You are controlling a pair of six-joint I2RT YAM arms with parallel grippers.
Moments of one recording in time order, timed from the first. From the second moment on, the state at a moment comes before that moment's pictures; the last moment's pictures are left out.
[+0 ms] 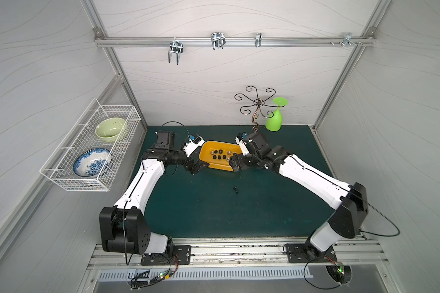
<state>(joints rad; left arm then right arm) -0.06 1.41 1.21 -0.73 0.84 0.65 0.81 1.55 1.43 -0.70 0.04 0.29</state>
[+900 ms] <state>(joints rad) -0.19 1.38 0.88 -0.73 0.87 1.11 0.91 1.63 1.09 -0.55 0.11 0.51</state>
